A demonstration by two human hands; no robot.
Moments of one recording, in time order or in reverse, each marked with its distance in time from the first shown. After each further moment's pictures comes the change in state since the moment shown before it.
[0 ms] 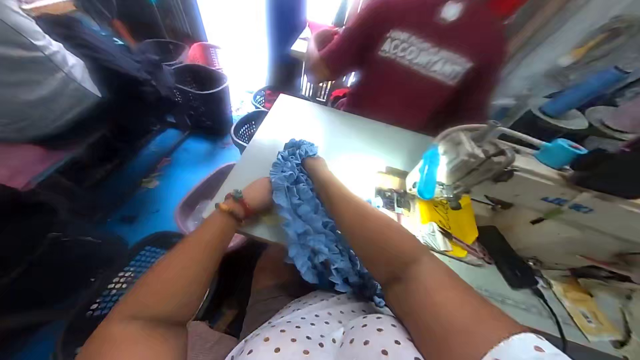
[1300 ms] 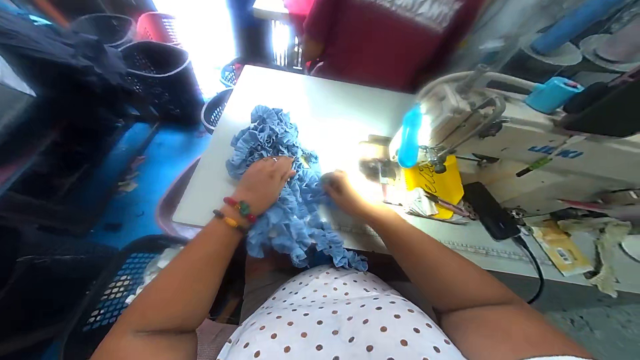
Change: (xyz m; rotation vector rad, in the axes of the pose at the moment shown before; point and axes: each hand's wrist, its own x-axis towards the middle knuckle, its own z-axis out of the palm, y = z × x) left_hand 0.030 0.031 0.043 0.224 0.385 0.376; right_hand -0.082 0.090 -0.106 -0.723 -0.087 -0.435
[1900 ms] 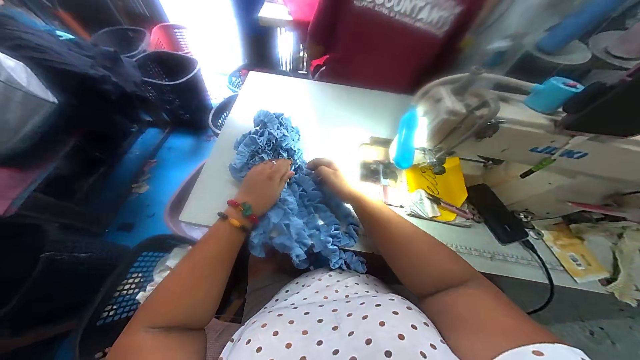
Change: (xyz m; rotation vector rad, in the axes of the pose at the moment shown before) left_hand -0.002 0.001 0.003 0.003 0.033 -0.059; right_hand 0.050 0.001 0.012 0.671 -0.008 -0.030
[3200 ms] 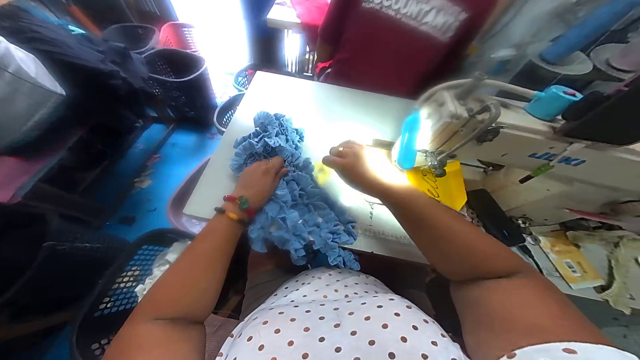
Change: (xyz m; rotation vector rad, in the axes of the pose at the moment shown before) left_hand -0.006 -0.009 -0.009 0.056 -0.126 -0.152; right_hand -0.020 -0.044 -0.048 -0.992 -0.041 -0.696
